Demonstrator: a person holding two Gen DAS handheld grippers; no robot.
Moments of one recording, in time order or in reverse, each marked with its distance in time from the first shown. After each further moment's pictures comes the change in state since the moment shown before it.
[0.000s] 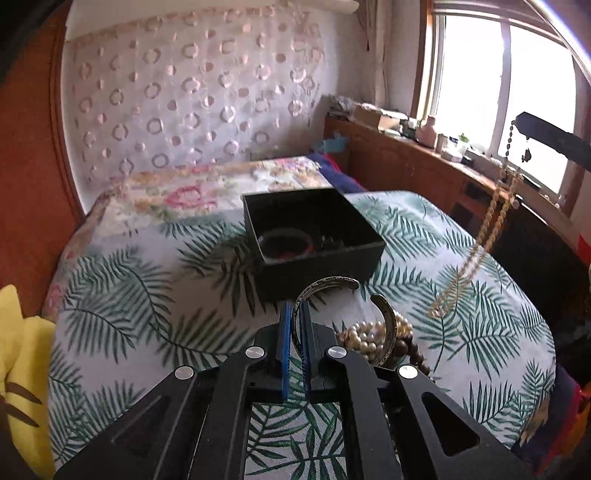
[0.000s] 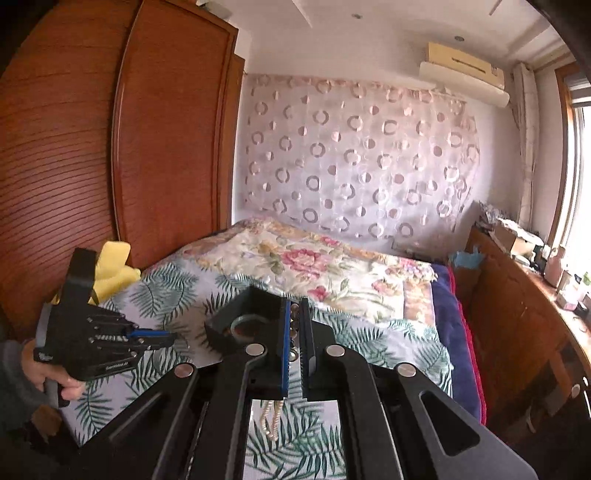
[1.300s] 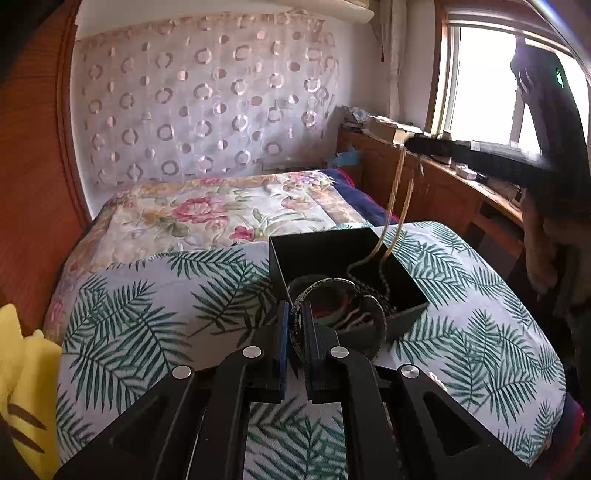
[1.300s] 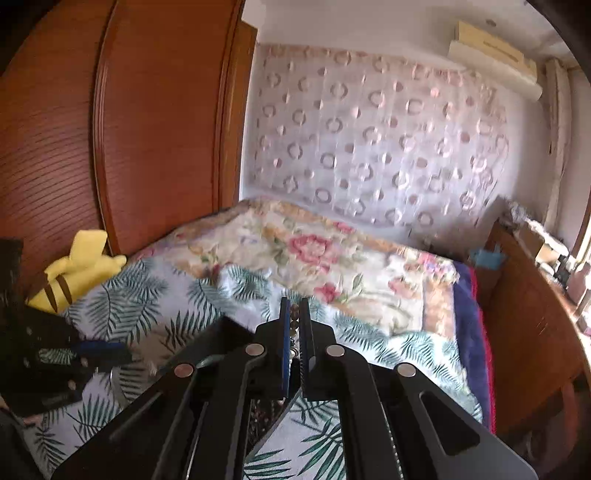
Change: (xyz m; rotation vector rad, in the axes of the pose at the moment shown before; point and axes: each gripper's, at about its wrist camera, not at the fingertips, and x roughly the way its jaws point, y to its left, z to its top) left arm 0.043 0.028 0.048 -0.028 -0.026 0.027; right arm 0.172 -0.015 0.024 -0.032 0.141 0.068
